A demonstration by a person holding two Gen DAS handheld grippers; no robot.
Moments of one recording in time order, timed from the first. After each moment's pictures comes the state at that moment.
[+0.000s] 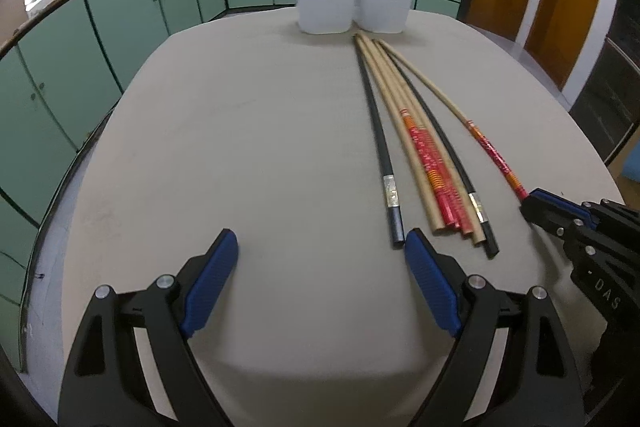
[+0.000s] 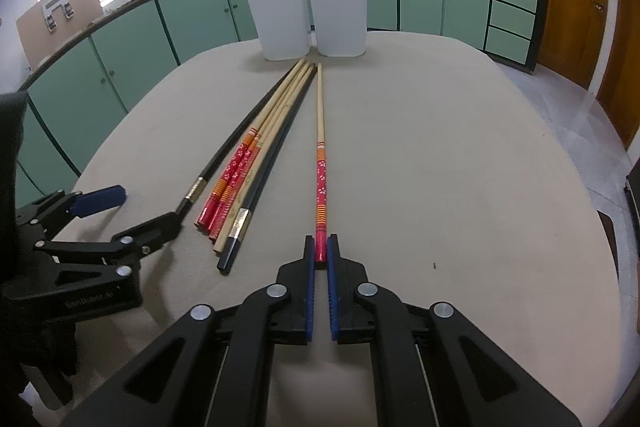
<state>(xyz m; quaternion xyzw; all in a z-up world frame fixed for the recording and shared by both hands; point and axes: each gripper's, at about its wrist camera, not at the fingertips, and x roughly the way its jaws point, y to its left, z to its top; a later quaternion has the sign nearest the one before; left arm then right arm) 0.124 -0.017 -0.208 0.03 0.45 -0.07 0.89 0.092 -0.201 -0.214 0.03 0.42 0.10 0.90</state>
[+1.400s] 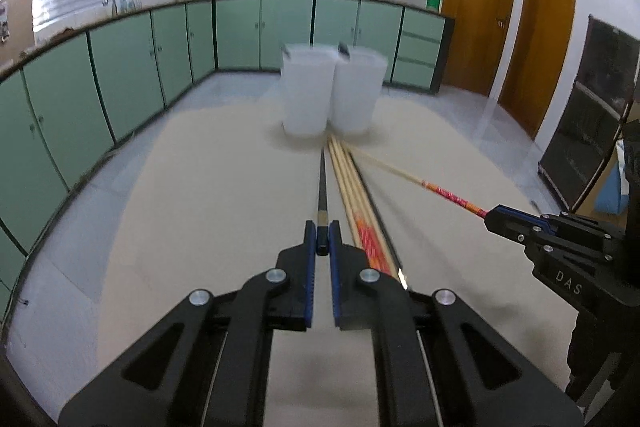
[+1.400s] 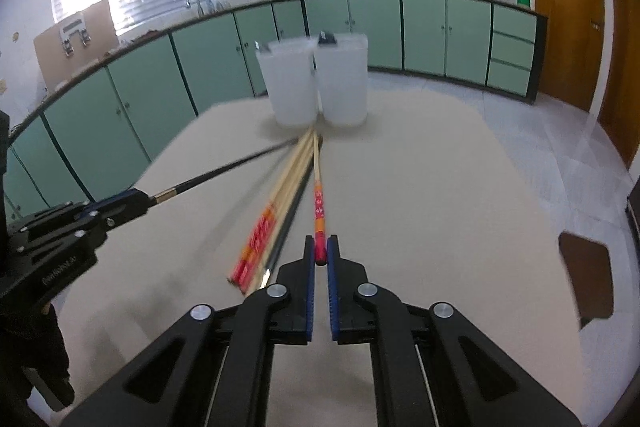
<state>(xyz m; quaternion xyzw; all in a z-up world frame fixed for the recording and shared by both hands) 0.095 -0.012 -0.118 0.00 0.33 -0.11 0.94 0.080 -0.219 -0.138 0.03 0.34 0.12 0.93</state>
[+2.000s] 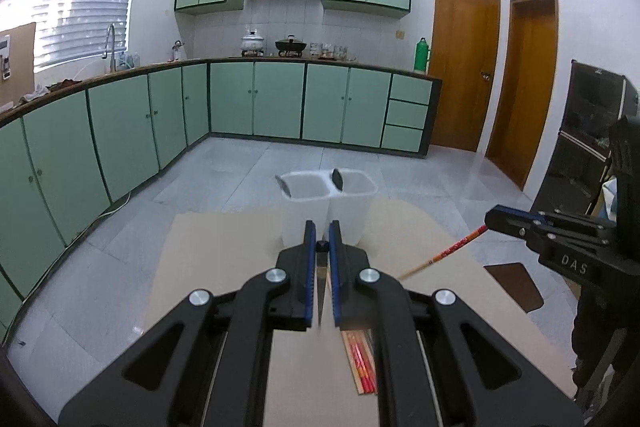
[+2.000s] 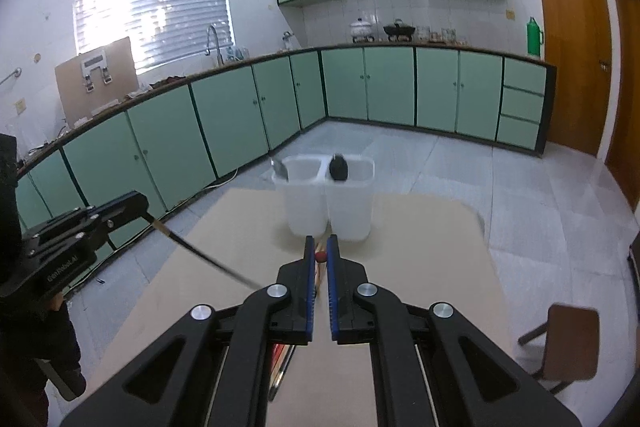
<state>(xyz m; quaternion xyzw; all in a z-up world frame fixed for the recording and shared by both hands) 0.127 -0.006 -0.012 -0.01 0.23 -0.13 0.96 0.112 -0.234 -0.024 0.02 0.27 0.14 0.95</state>
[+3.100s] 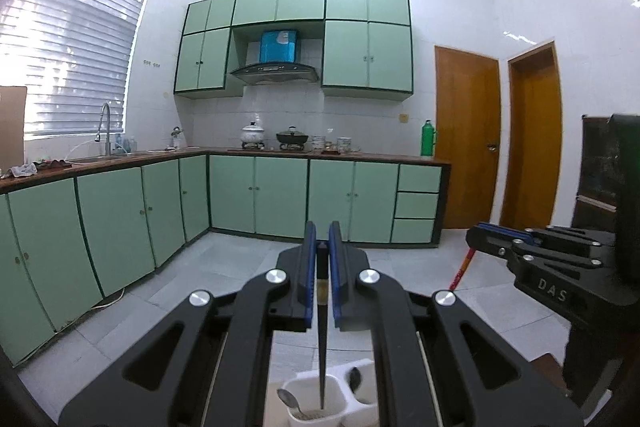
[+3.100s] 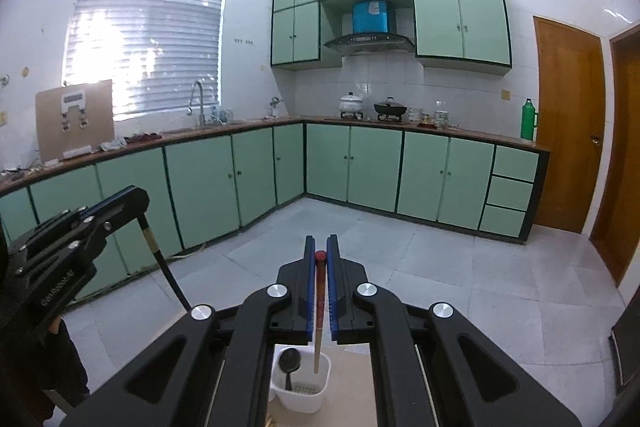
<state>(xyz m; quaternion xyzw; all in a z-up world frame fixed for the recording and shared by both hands) 0.291 -0.059 0.081 -0.01 0.07 -0.12 0.99 0.285 -0.230 0.078 -0.01 0.16 0.10 0.98</state>
